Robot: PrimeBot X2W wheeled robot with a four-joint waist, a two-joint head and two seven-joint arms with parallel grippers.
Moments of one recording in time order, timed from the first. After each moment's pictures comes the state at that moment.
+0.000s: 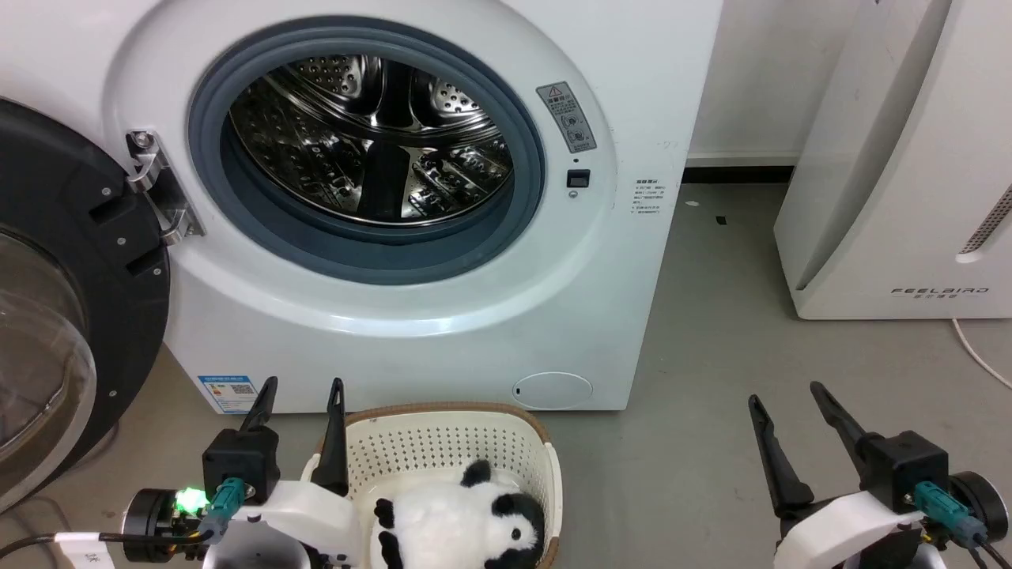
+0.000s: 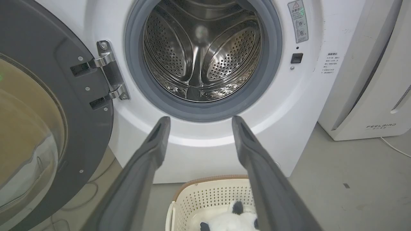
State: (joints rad) left arm -0.01 0.05 0.00 0.01 0.00 0.01 0.00; right arm 0.01 -0.05 0.00 0.00 0.01 0.13 0.00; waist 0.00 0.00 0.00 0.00
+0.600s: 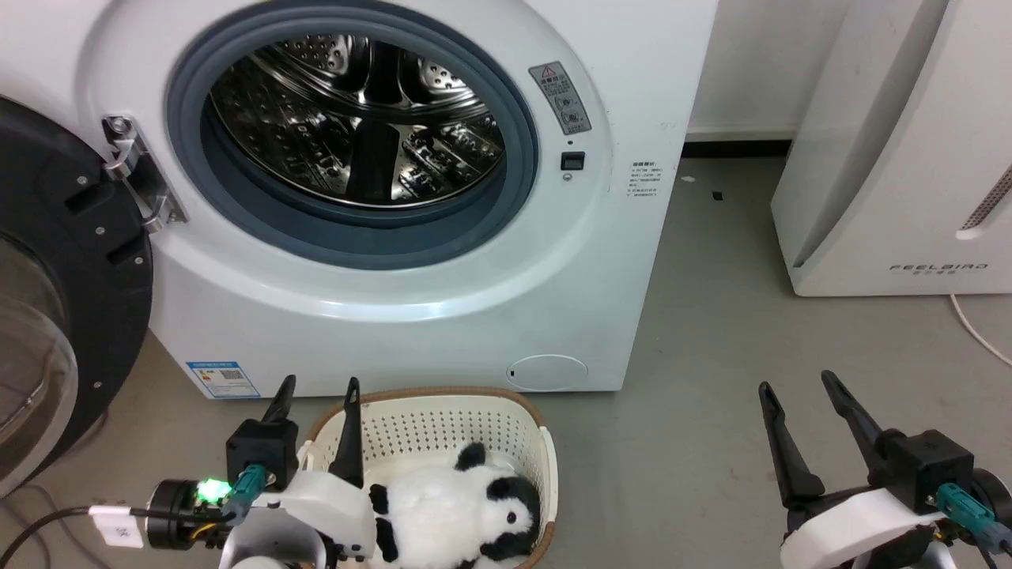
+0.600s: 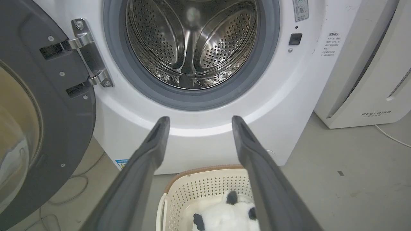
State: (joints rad) left arm -0.06 0.05 -0.03 0.11 -0.01 0.01 -0.04; right arm 0.01 -0.05 -0.01 -0.02 0.06 0.13 -0.04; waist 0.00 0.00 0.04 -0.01
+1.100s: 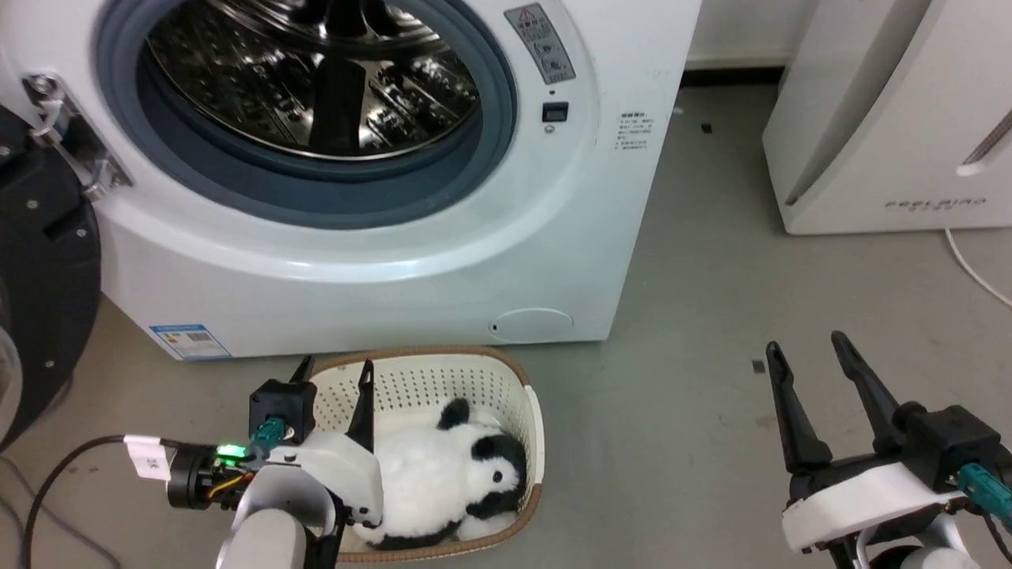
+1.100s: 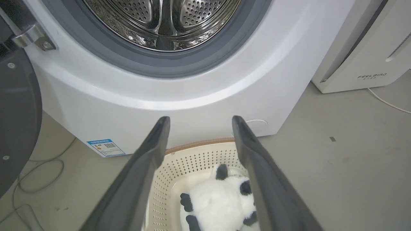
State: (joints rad) left arm -0.22 0.06 -0.05 0.34 -0.03 -0.01 -0.05; right arm -0.03 -0.05 -0.01 -0.05 0.10 0.13 -0.07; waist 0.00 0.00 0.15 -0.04
